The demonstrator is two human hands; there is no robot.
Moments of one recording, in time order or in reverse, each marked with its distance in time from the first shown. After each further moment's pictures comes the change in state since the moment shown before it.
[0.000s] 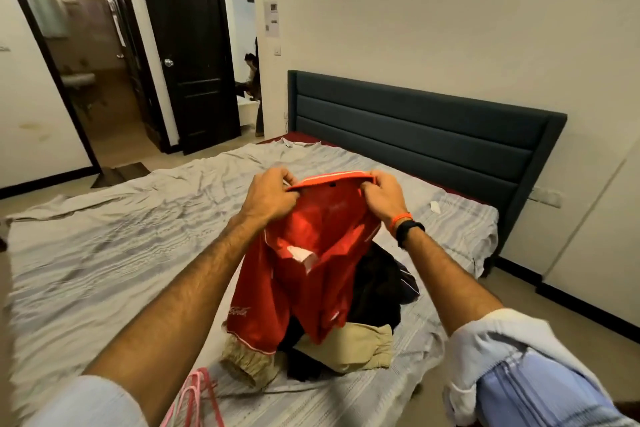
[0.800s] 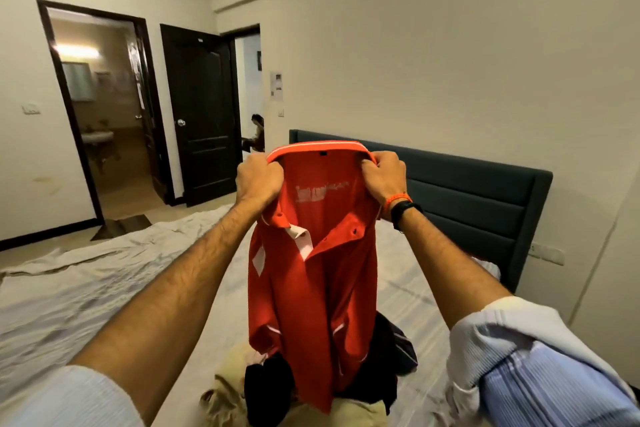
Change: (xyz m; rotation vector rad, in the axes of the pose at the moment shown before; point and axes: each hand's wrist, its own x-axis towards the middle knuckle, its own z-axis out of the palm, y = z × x) left_hand 0.029 0.113 -0.069 -0.179 0.363 -0.122; right_hand 0.049 -0.107 -0.093 -0.070 0.218 -0.189
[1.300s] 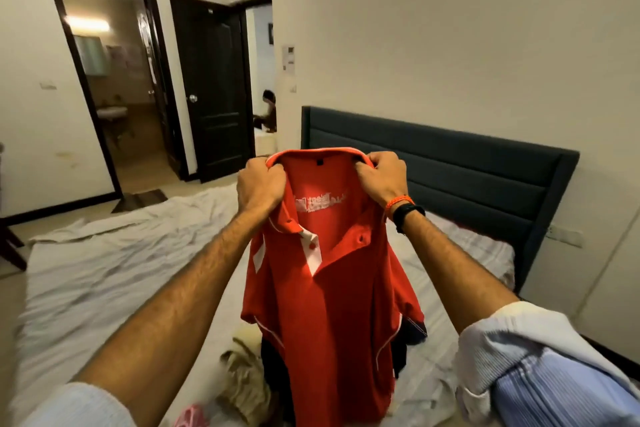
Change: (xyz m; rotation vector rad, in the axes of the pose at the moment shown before) left_hand -0.021 -0.050 0.001 -0.054 0.013 -0.085; right_hand -0.035 0.013 0.039 0.041 -0.065 0.021
